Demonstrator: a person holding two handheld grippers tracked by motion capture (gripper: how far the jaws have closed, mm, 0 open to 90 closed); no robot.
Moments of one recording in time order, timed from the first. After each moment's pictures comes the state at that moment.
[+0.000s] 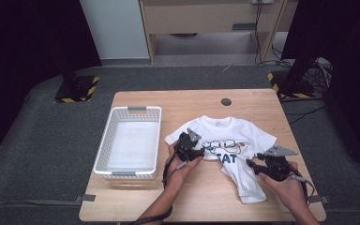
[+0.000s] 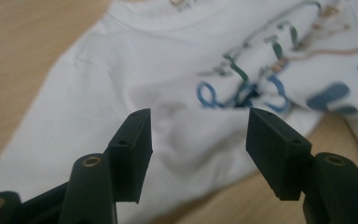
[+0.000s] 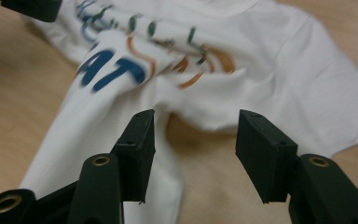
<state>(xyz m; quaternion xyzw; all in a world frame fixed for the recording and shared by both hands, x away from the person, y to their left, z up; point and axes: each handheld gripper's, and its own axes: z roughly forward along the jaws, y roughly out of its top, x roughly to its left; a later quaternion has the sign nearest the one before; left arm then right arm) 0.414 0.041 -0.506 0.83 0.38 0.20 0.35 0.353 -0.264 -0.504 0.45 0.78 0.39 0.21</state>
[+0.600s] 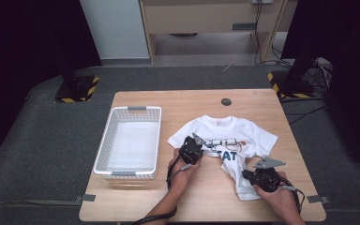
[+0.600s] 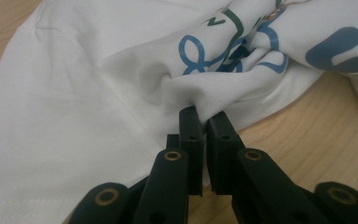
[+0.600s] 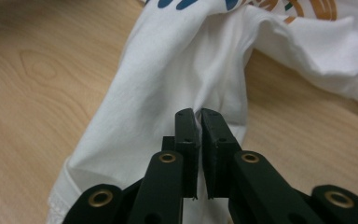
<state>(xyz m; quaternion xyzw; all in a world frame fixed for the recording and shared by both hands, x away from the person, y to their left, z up) 0.431 0.029 -0.524 0.85 0.37 0.18 0.31 0.335 -0.242 -0.531 0.42 0.82 0.37 0.15</state>
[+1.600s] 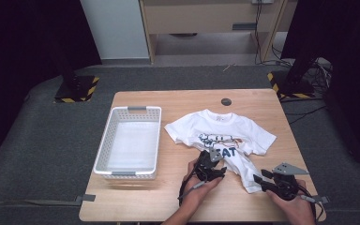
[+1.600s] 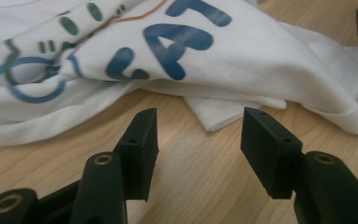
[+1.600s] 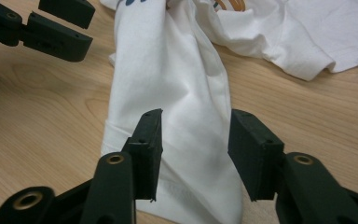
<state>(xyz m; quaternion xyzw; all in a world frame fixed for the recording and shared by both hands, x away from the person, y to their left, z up) 0.367 -0.019 -0.520 0.85 0.33 0.13 0.38 0.306 -0.280 -0.522 0.46 0.77 0.40 0.19</state>
